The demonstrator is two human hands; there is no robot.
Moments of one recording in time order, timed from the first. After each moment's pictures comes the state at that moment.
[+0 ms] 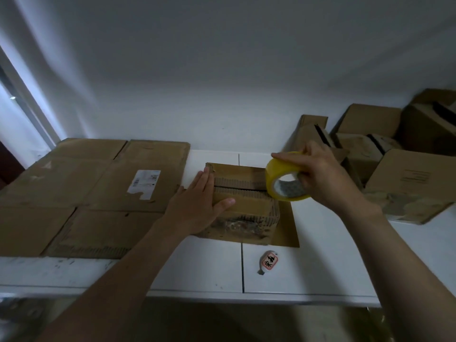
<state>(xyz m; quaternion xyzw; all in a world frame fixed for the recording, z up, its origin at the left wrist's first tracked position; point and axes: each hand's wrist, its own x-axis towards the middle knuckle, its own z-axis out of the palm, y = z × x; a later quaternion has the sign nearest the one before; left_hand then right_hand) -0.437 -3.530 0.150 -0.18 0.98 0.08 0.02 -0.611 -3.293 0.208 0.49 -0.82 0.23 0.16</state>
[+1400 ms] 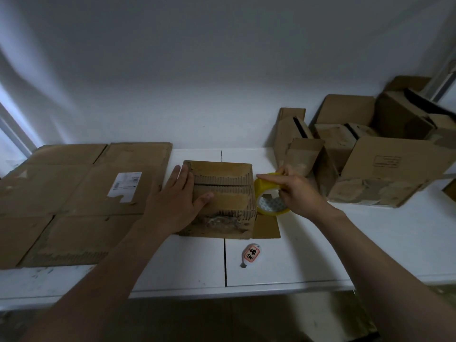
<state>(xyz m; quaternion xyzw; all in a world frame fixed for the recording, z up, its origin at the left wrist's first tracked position) -0.444 -3.522 0.151 -0.20 0.98 0.01 0.01 -0.641 -3.270 0.127 0.47 -0.83 0.30 0.02</state>
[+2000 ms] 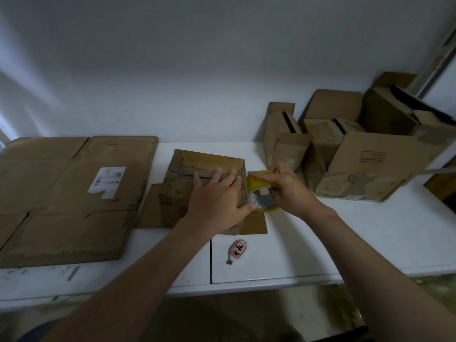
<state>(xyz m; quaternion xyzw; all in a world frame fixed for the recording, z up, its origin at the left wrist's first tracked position) -0.494 -3.426 0.154 -0.08 1.00 0.03 -0.01 -0.635 -3.261 0.131 0.46 -0.84 0.28 0.02</state>
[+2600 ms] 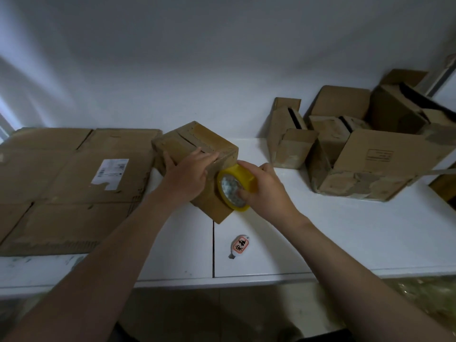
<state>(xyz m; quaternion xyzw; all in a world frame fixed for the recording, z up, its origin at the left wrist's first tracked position) -0.502 -3.517 0.138 -0.09 0.98 0.18 -0.10 -0.569 -3.304 0.148 0.34 -0.88 0.34 -0.03</state>
